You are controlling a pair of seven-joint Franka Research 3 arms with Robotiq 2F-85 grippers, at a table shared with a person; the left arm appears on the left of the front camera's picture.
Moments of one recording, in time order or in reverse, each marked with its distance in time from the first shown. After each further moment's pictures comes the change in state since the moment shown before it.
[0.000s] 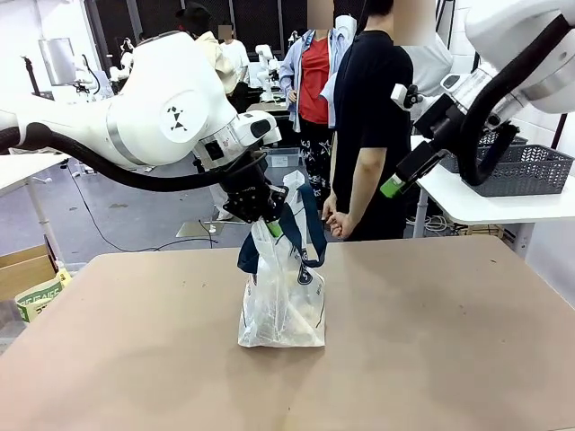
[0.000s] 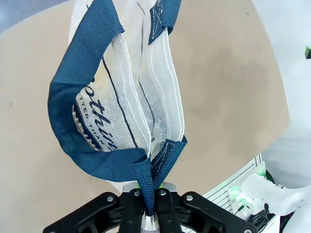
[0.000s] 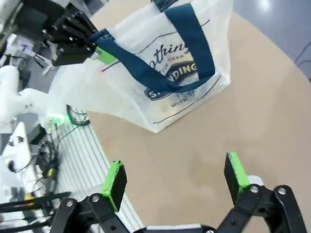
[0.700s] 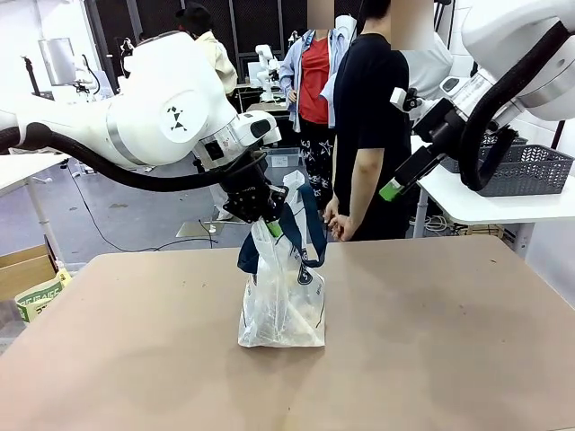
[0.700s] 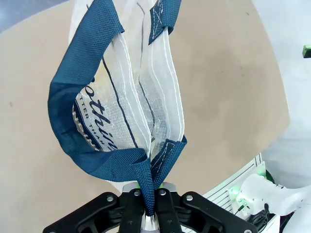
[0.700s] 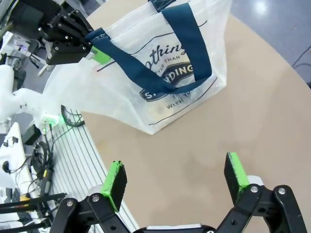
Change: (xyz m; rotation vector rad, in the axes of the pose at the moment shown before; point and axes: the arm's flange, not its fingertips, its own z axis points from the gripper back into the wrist) left arm 0.000 0.000 0.000 0.000 0.000 0.000; right arm -0.001 0.002 -0.003 -0.013 -0.002 0.006
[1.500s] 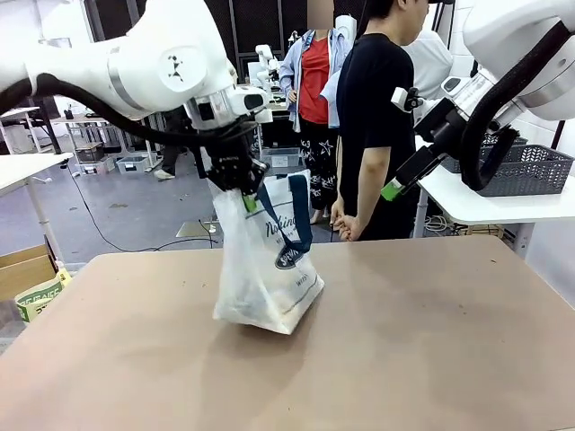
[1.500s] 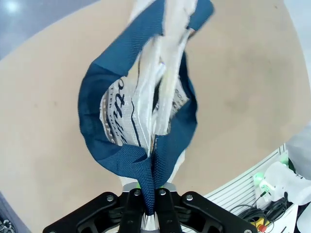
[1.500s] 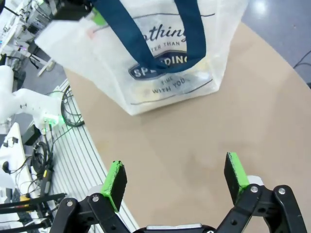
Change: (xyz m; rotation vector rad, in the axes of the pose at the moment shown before) left arm 0.057 0.030 0.040 0.146 0.122 -0.051; right arm -0.001 -0.001 0.001 -0.002 -0.001 -0.002
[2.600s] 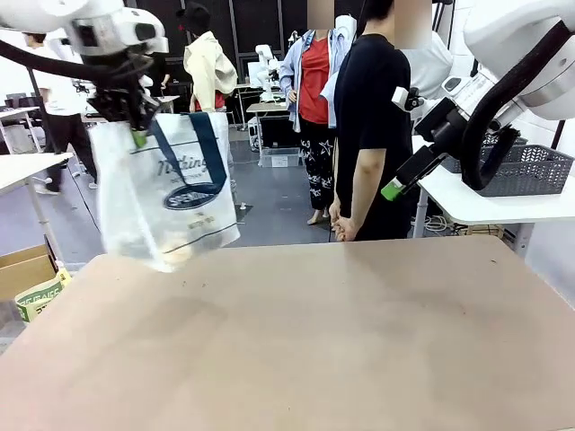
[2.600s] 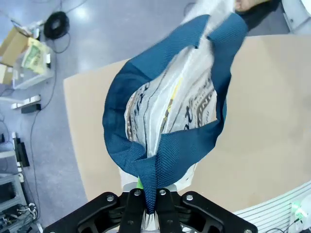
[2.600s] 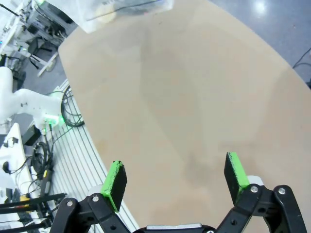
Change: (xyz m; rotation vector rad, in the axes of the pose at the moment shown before) left arm -0.050 0.133 0.144 0.308 -0.162 0.137; right arm 0.000 -0.001 0.001 0.000 0.000 -0.001
